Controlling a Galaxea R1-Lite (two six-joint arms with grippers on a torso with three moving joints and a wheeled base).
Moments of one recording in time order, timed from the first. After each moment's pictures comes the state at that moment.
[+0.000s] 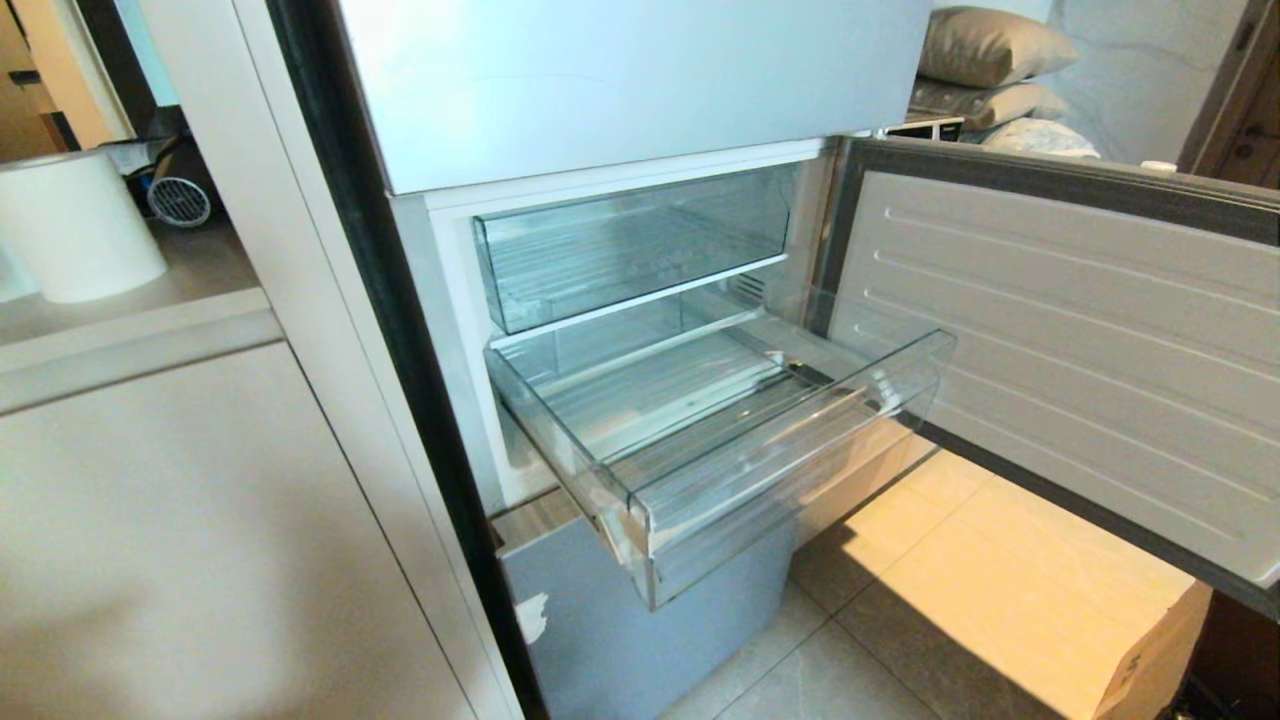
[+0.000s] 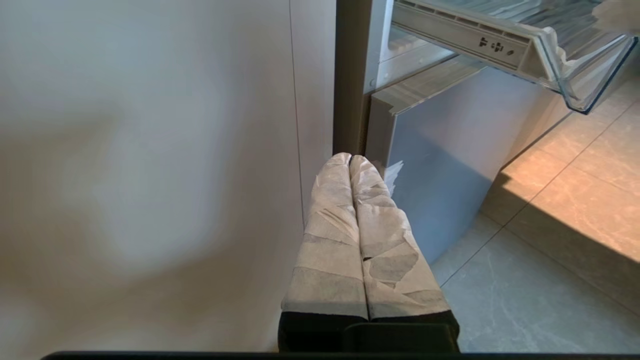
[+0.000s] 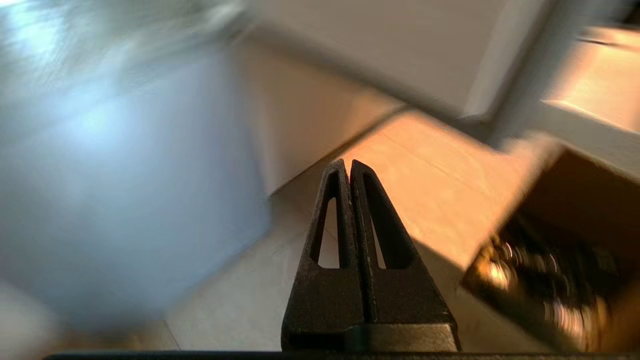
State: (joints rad) left arm 0.01 0.00 -0.01 0.01 0.00 0.00; right arm -0.08 0.25 -0.10 -0.08 -0.09 0.02
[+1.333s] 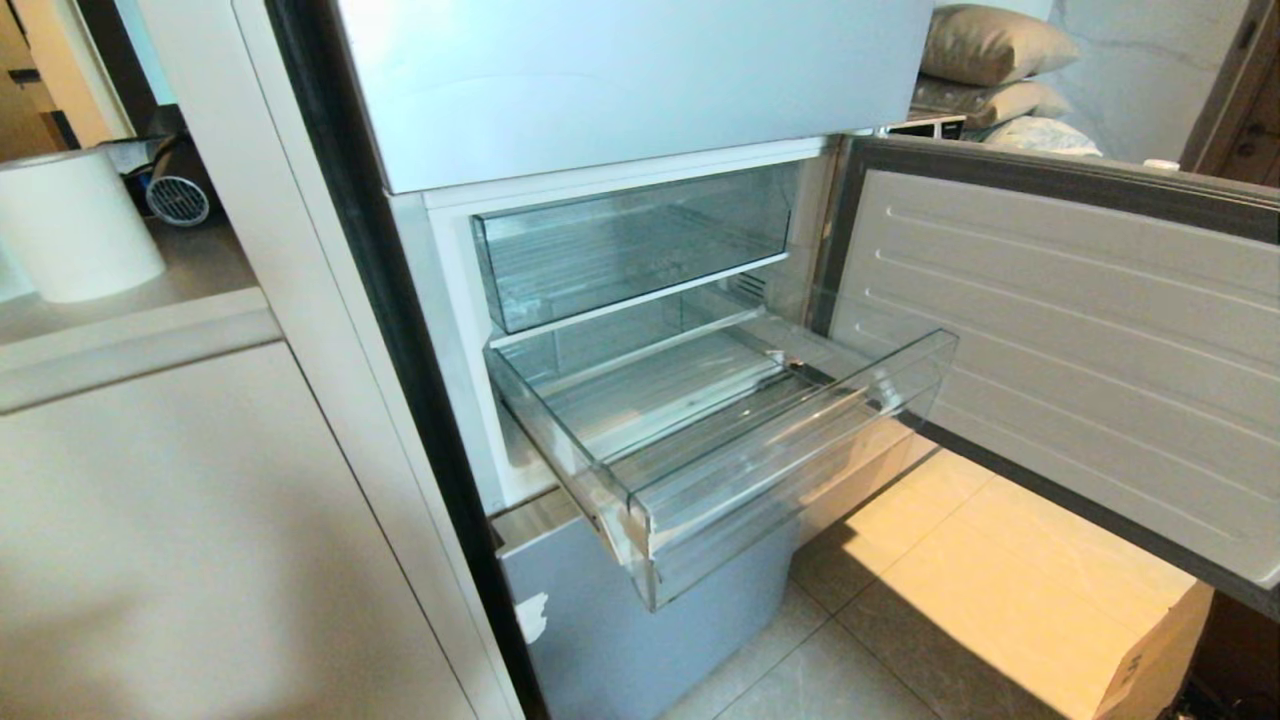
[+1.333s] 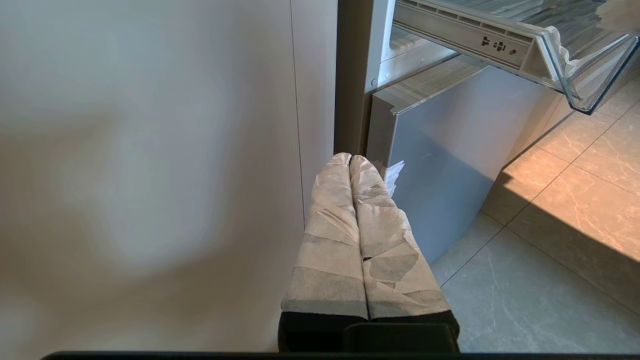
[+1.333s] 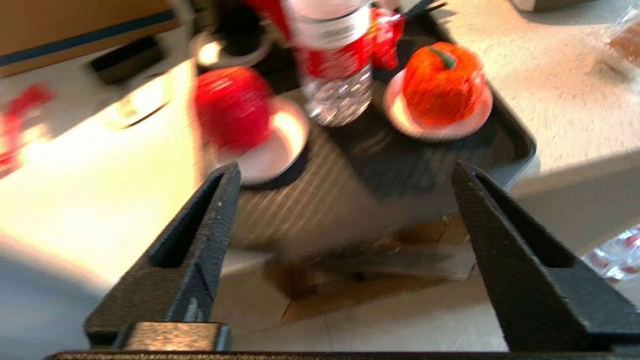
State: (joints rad) left arm 0.01 0.00 -0.01 0.01 0.00 0.00; right arm -1.33 1.52 -0.64 -0.63 0.19 0.12
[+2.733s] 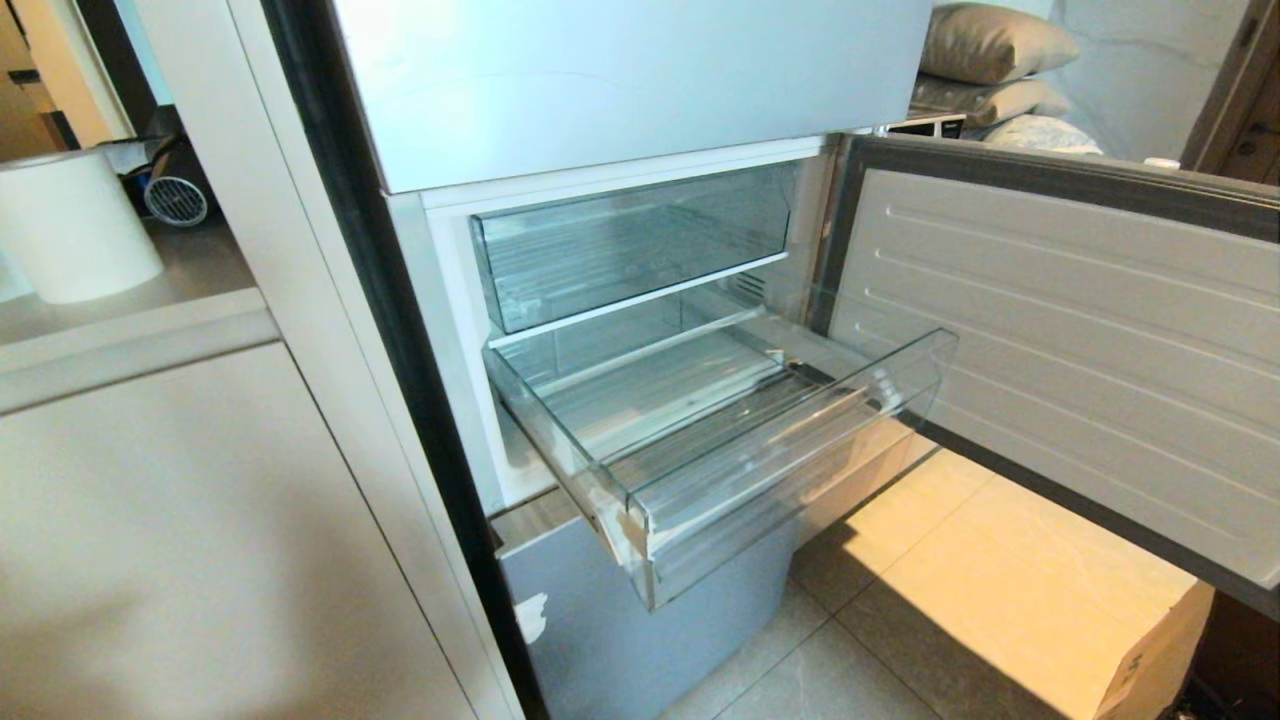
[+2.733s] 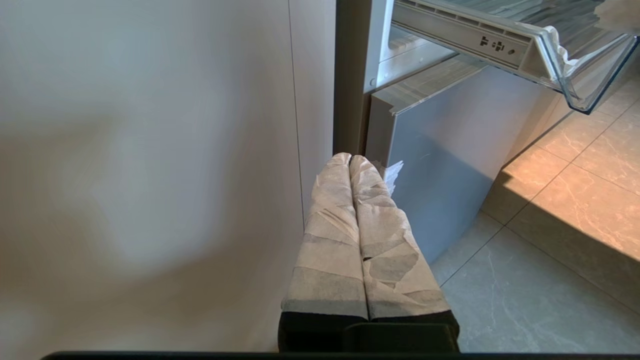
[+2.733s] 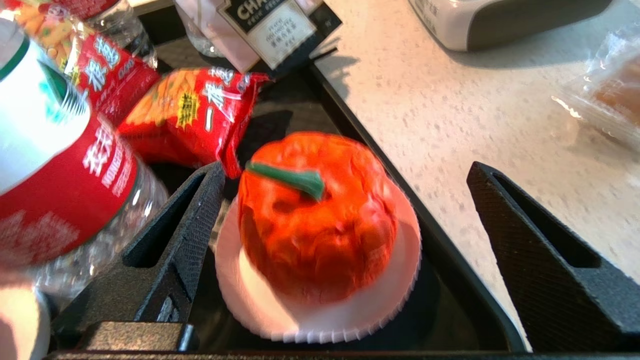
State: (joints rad) left arm 0.01 0.00 -0.01 0.01 0.00 0.00; right arm -1.44 2.26 -1.15 -0.95 0.14 0.13
